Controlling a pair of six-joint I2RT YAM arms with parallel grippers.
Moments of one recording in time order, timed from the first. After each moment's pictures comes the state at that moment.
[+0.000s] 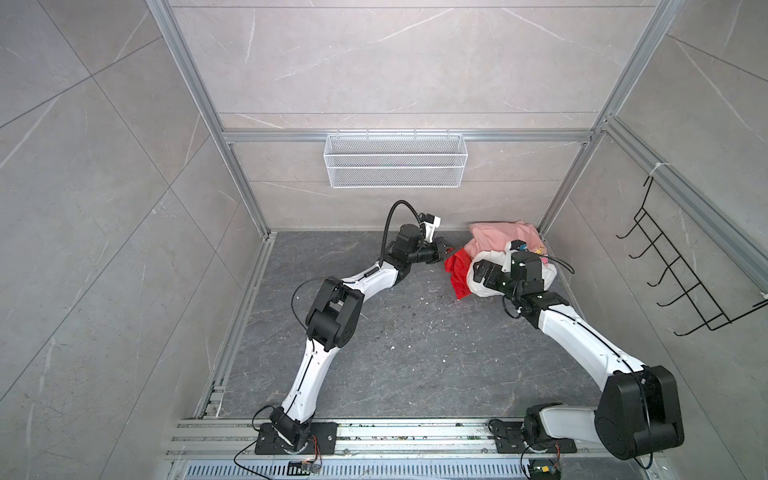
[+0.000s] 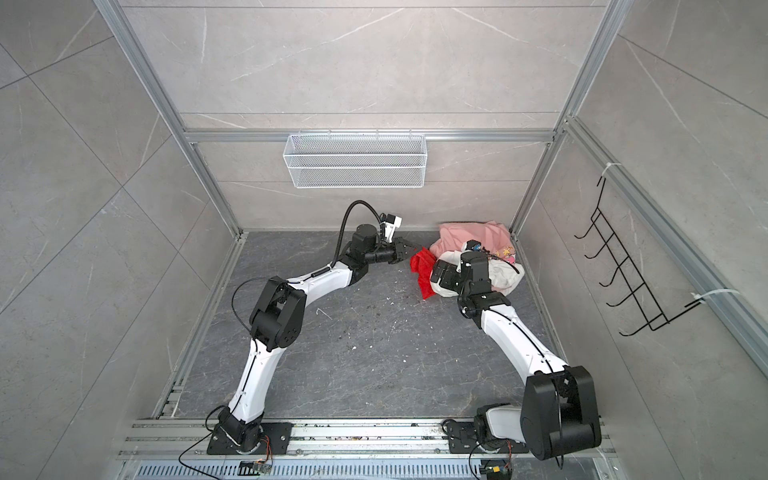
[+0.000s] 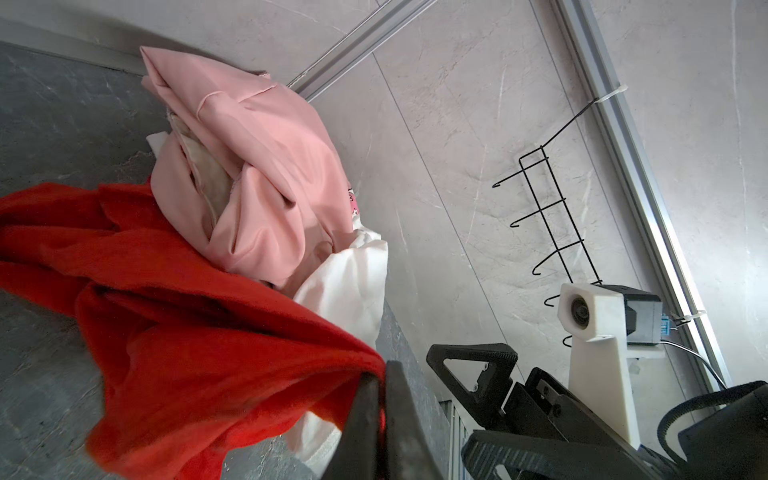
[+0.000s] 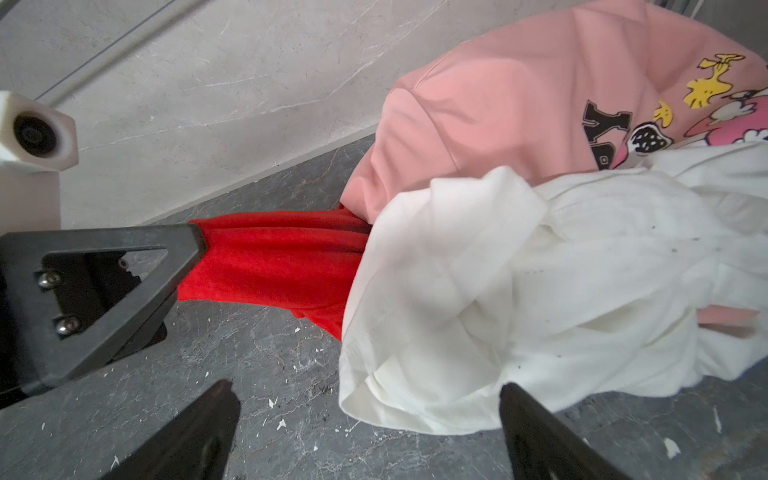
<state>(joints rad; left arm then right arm) -0.64 2.32 1.85 0.34 0.69 -0.88 0.17 1.32 0.90 -0.12 0.00 0.43</state>
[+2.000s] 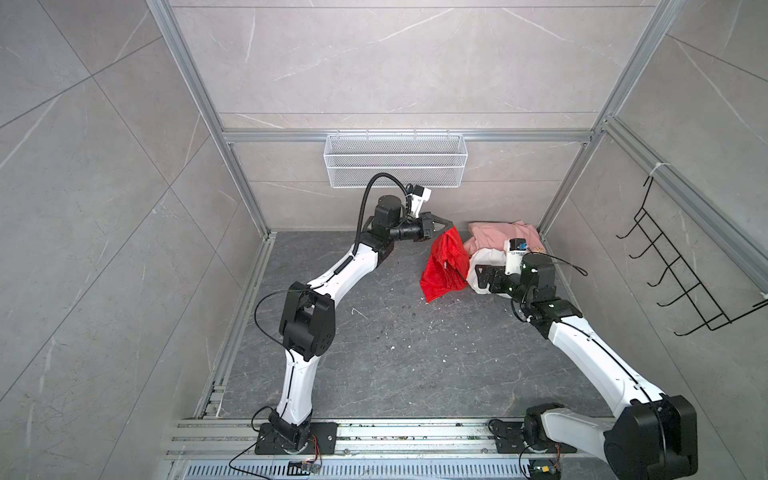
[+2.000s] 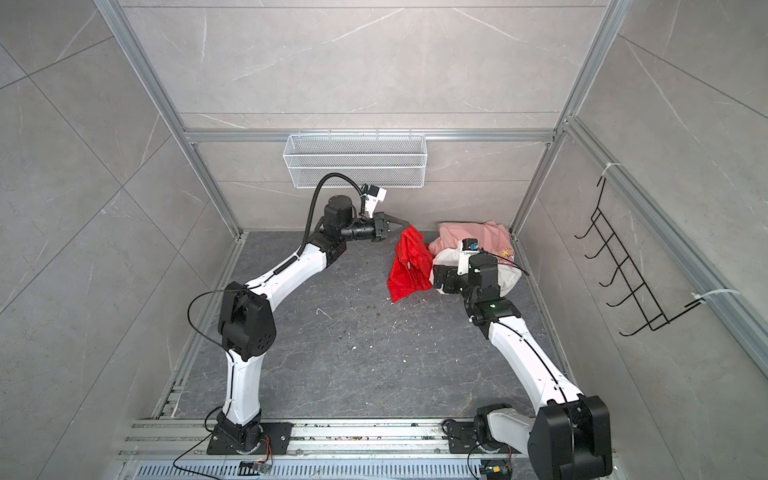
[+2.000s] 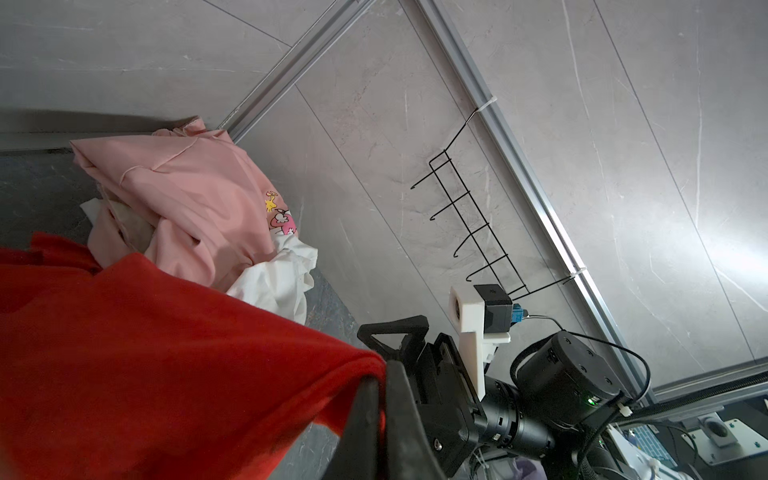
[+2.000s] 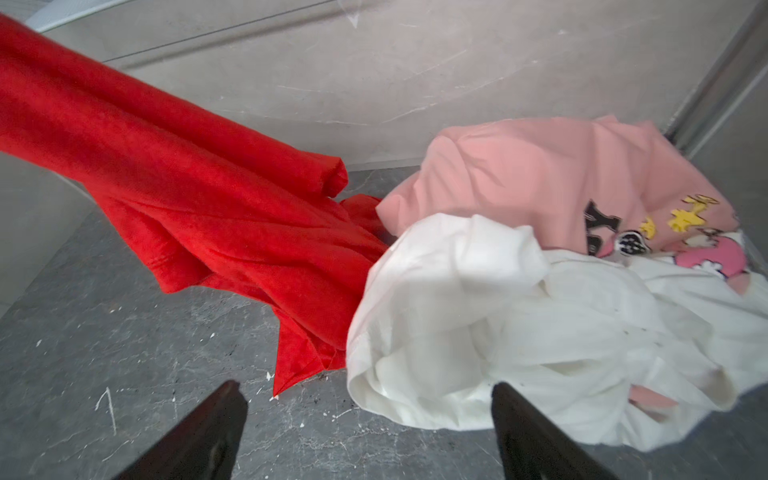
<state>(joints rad) -0.55 2.09 1.91 0.08 0.87 -0.79 0.16 1.20 0.86 -0.10 -0.12 0.11</state>
